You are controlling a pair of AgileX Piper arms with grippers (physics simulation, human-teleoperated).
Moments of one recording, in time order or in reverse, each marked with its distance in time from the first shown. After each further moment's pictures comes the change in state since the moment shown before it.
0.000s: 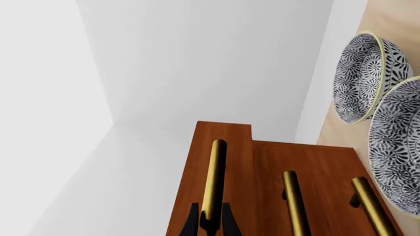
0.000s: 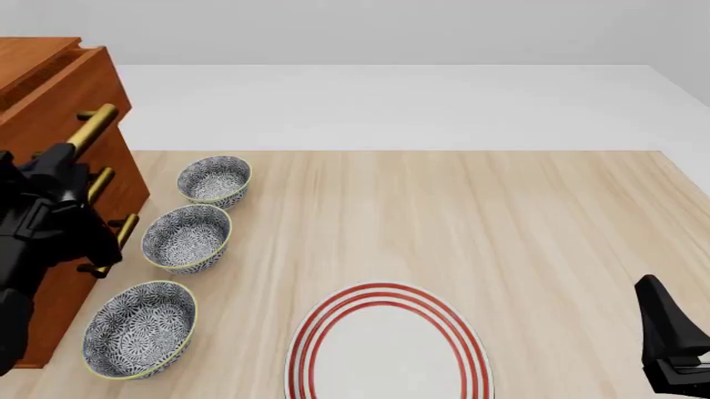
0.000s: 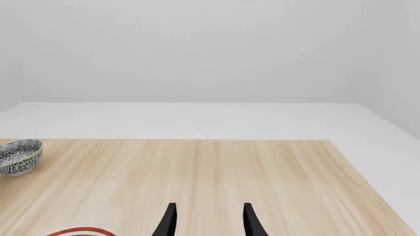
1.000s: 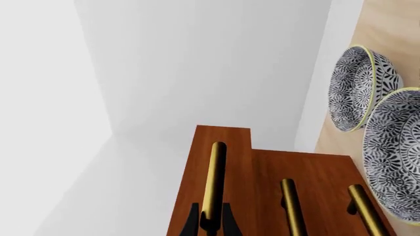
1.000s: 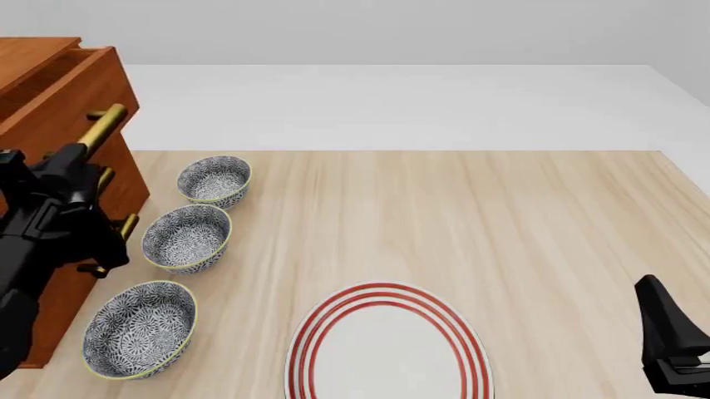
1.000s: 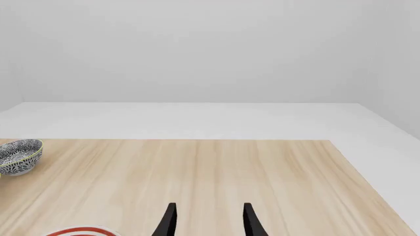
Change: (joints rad) left arm -0.040 -0.013 -0.001 0.020 0.009; right arm 0.000 0.000 0.000 0.000 0.000
